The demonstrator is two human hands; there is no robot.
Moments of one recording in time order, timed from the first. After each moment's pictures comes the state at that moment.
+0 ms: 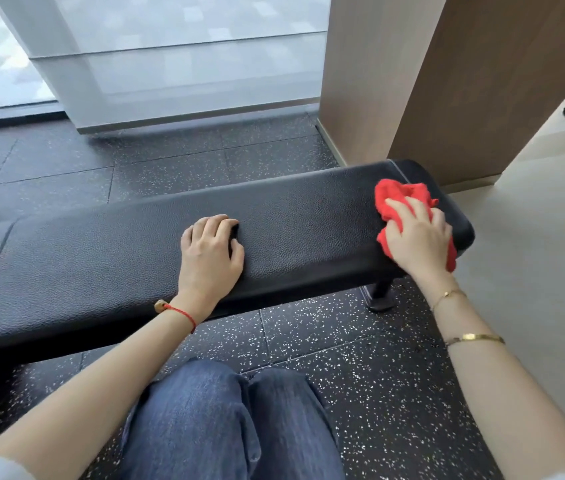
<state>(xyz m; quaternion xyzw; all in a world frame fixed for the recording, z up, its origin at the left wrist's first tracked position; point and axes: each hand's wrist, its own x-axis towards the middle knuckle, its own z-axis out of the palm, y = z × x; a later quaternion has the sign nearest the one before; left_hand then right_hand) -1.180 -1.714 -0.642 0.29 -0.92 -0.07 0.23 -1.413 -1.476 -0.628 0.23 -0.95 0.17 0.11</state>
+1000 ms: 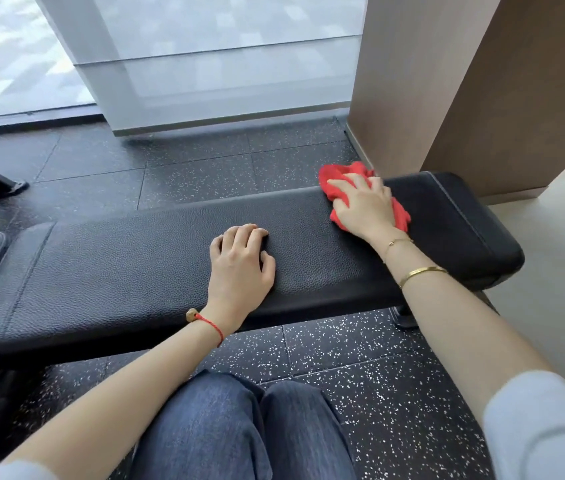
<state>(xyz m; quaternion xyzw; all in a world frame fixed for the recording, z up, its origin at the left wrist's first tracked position) -1.184 -1.715 -0.640 0.30 -0.92 -0.06 0.22 -1.423 -1.625 -0.619 0.39 -0.91 0.14 0.03</state>
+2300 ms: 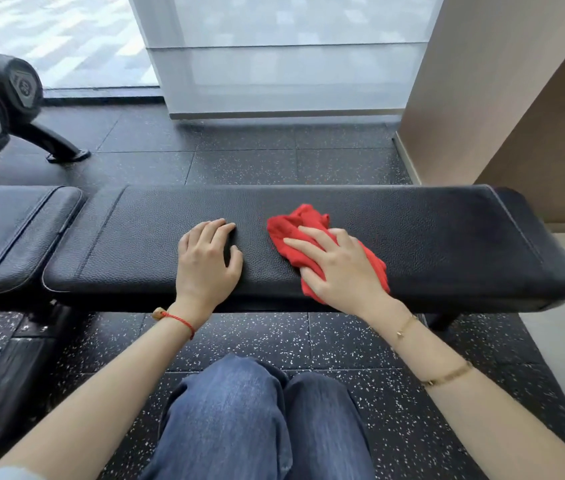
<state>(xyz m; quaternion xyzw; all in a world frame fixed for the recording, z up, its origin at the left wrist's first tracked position) -1.077 -1.766 -0.645 0.41 -0.88 -0.05 0.25 -1.266 -1.614 -0.626 0.62 -0.77 0.14 0.02</state>
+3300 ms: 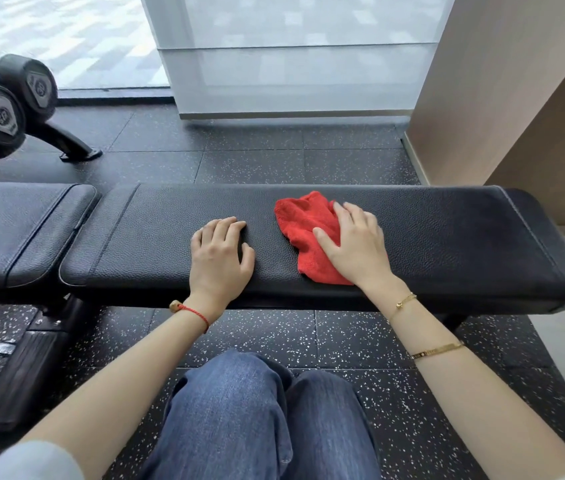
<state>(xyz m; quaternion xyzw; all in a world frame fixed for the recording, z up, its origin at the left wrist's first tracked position) -1.081 -1.761 -0.638 0.42 -0.88 -0.03 0.21 -1.279 -1.638 -0.611 0.47 -0.86 0.20 -0.03</state>
